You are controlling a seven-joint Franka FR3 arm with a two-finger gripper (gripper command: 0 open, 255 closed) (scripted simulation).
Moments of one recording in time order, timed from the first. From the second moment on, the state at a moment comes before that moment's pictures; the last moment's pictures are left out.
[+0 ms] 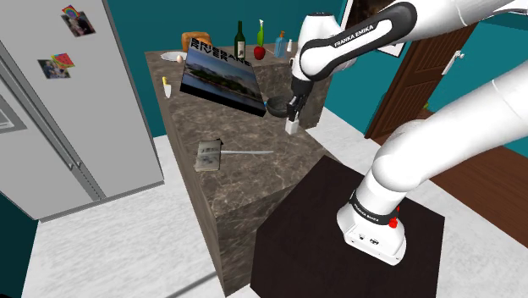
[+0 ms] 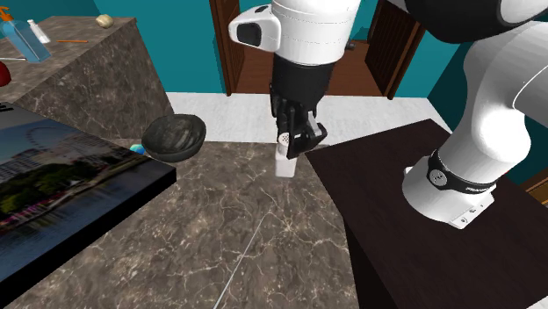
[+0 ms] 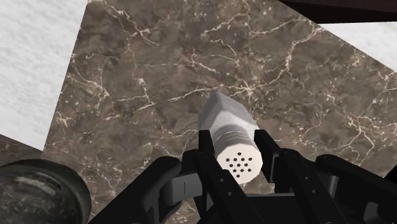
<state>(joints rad) -0.09 -0.48 -0.18 -2.70 -0.15 2.30 -0.23</state>
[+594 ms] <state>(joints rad) -0.10 -0.27 -0.27 -2.46 -0.12 2.27 -0.38</state>
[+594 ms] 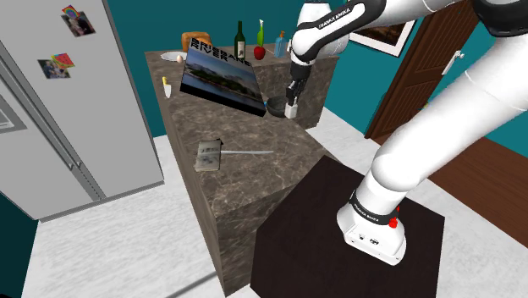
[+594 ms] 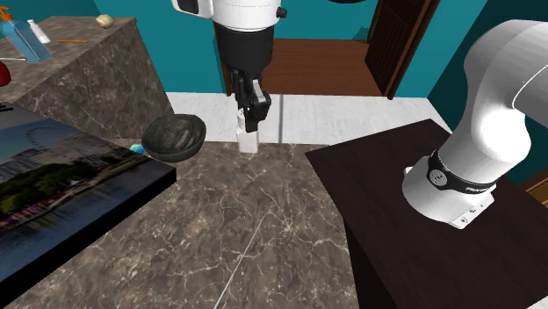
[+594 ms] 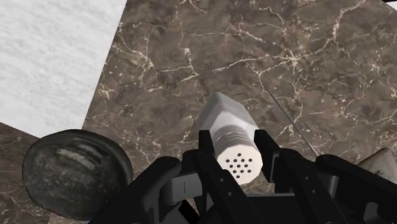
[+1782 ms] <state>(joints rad) -0.24 0.39 -0.37 -1.60 0.15 2.04 -0.72</state>
